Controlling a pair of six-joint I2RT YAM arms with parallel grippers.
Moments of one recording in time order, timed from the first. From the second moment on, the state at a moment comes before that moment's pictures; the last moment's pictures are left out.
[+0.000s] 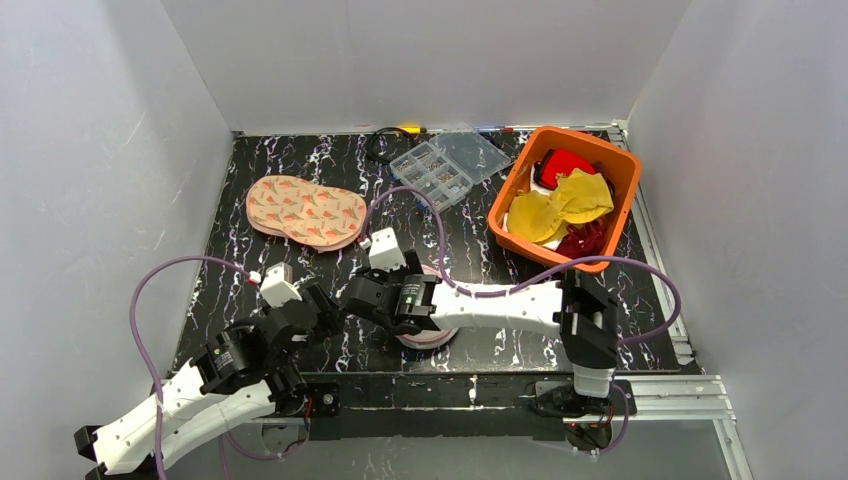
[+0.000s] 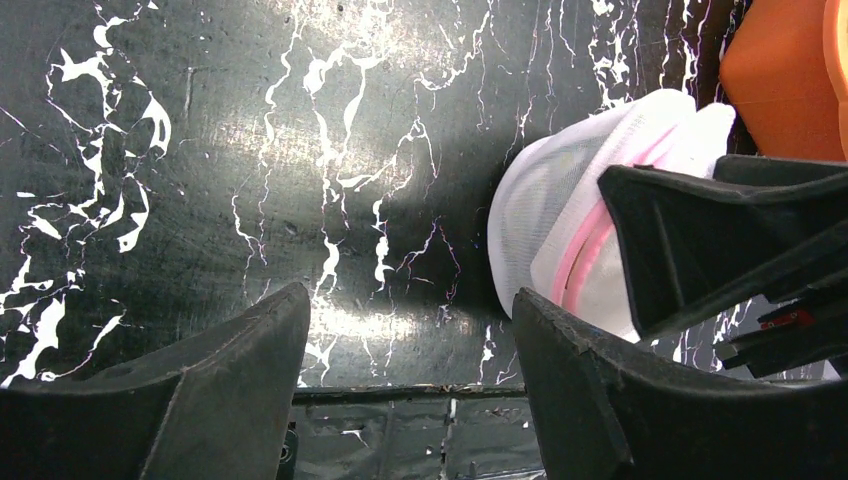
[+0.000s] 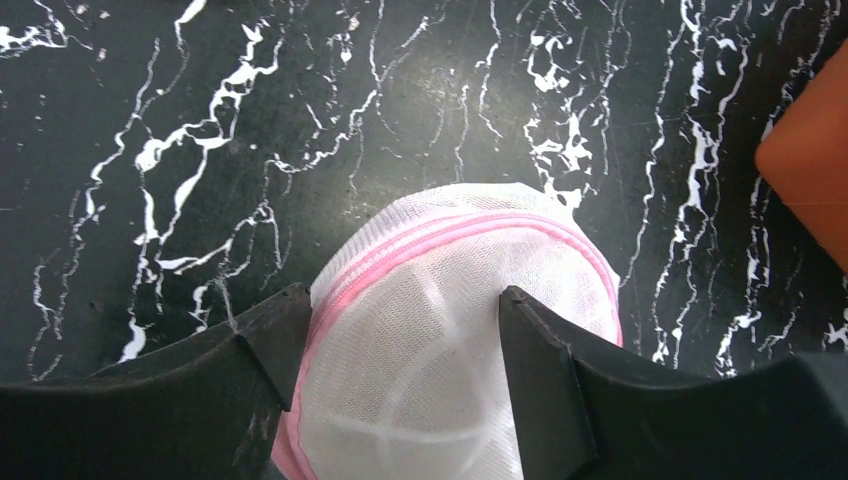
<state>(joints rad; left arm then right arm) -0.97 0.37 0.61 -1.05 -0.56 -1.11 1.39 1.85 1.52 -0.73 0.85 0.75</state>
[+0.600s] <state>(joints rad) -0.97 0.47 0.61 -0.97 -0.54 -1.09 1.41 1.62 1.34 -0.74 0.86 0.77</state>
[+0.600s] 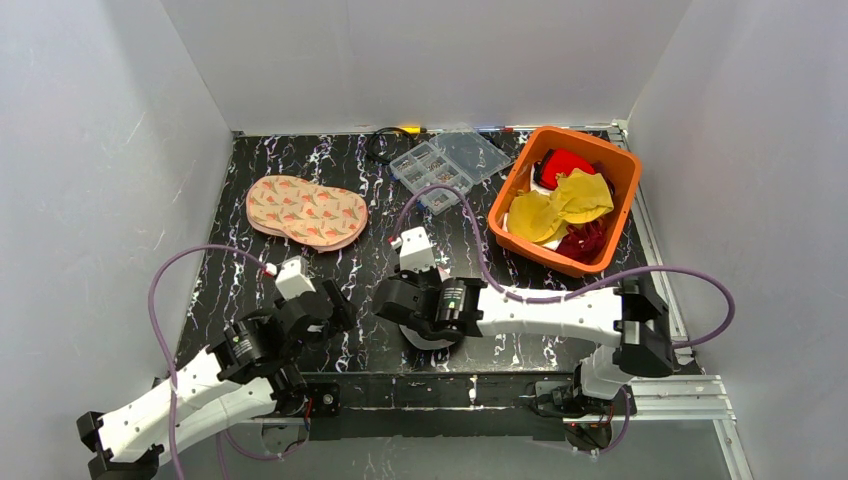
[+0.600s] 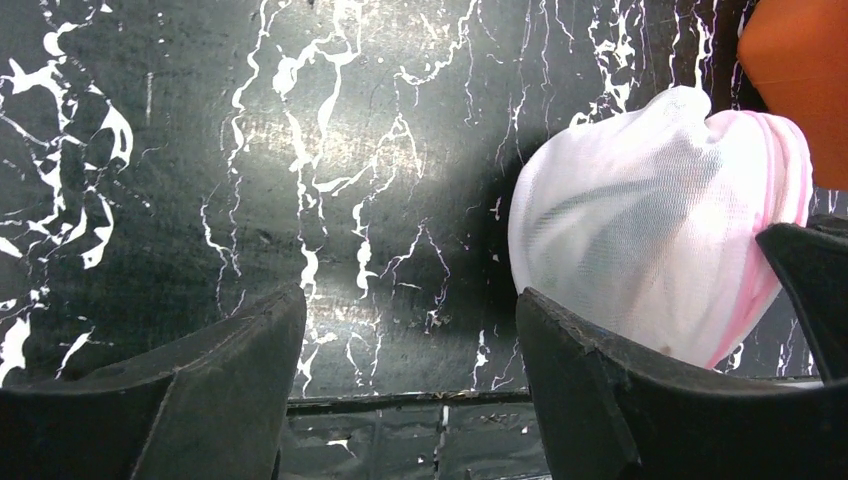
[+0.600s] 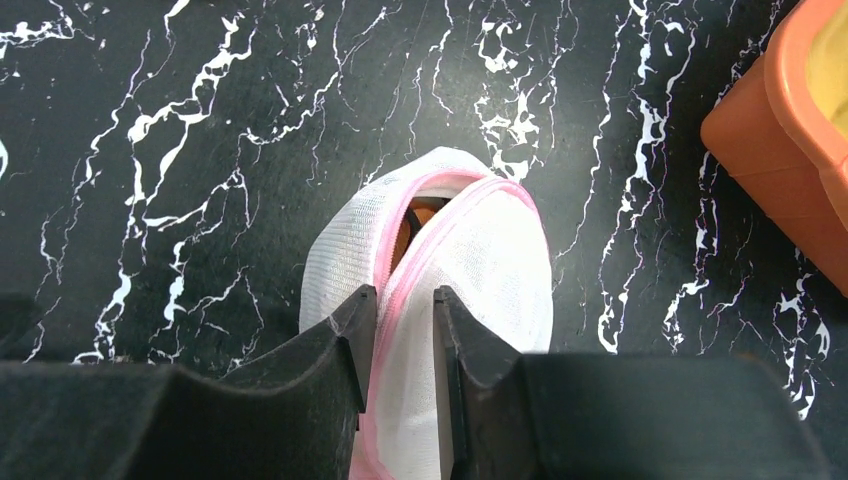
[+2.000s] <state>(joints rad) -0.96 1.08 0.91 -0.70 -0.36 -0.73 1.41 0.88 0.95 -0.69 0.69 0.76</state>
